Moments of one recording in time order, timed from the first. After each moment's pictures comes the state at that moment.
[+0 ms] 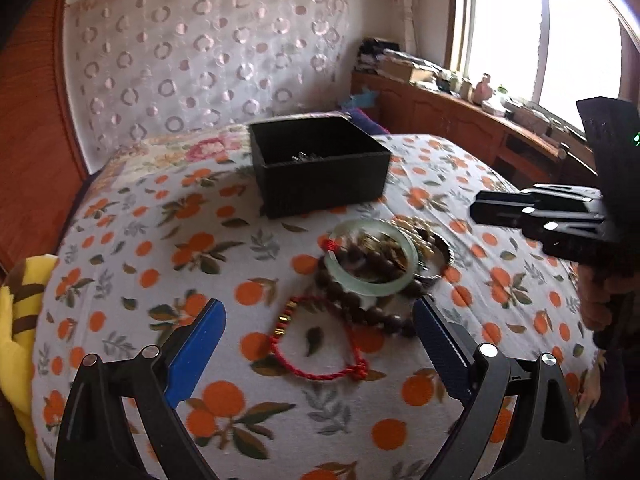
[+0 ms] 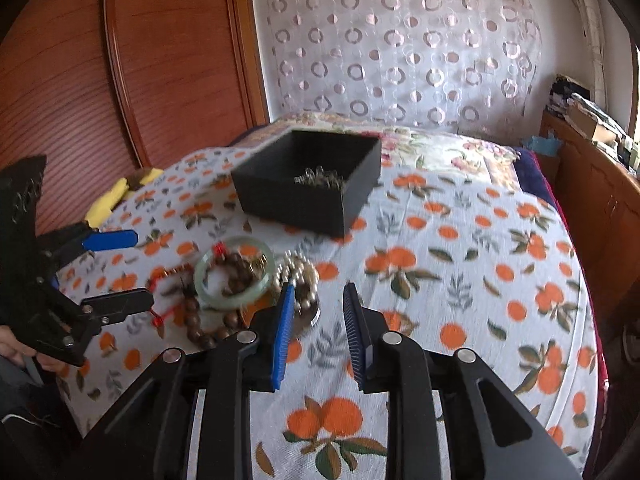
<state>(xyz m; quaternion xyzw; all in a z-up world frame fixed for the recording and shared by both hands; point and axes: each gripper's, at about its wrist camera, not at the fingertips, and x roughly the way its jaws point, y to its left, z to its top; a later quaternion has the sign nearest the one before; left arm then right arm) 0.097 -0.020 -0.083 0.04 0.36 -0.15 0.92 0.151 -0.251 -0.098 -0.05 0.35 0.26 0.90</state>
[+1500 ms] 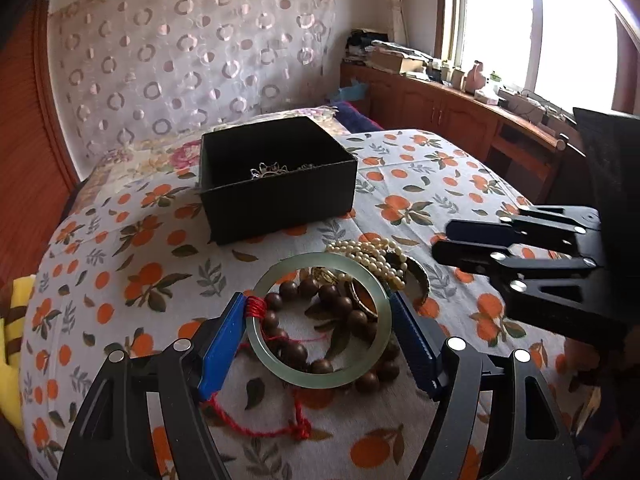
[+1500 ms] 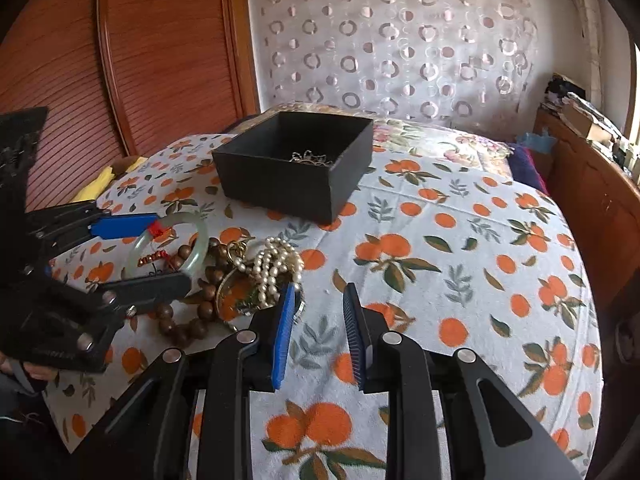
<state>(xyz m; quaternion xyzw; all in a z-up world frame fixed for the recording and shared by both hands) 0.121 -0.063 -0.079 0.06 0.37 -0.15 0.92 0.165 -0.243 -0.113 -0.06 0.36 0.26 0.89</state>
